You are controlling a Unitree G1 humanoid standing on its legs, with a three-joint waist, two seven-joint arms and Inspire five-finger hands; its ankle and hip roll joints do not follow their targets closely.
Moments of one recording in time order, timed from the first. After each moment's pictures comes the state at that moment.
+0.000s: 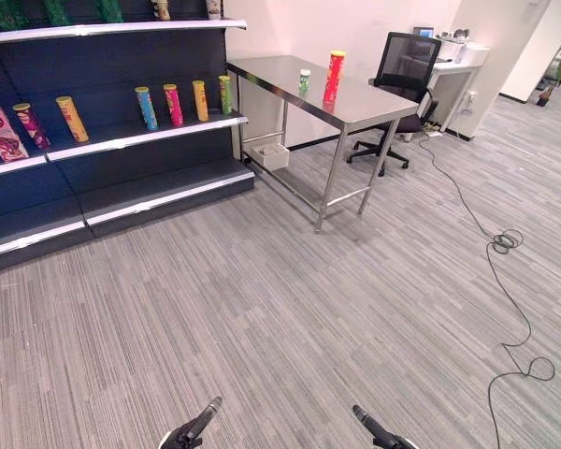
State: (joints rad) left arm 0.05 0.22 -0.12 1.12 -0.36 -0.06 0.03; right arm 0.05 -0.21 0.17 1.13 0.34 -0.04 0.01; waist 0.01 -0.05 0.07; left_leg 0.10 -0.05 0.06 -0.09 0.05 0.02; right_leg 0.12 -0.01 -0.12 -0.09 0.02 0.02
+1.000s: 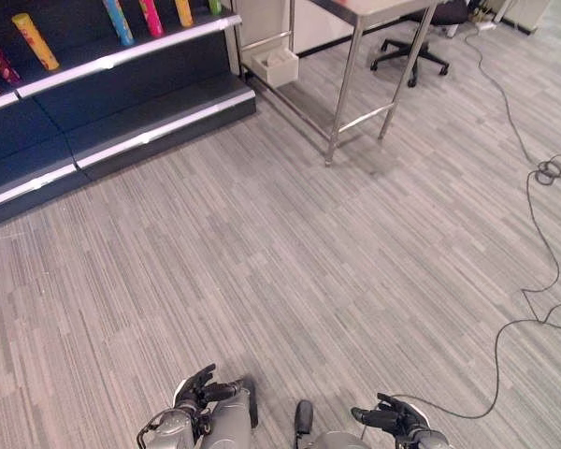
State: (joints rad) left arm -0.08 0.19 -0.12 1.06 -0.40 -0.07 0.03; right arm -0.06 -0.28 0.18 1.09 0.34 -0.03 0.01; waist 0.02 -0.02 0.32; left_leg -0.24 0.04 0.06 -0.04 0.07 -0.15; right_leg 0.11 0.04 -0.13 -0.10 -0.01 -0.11
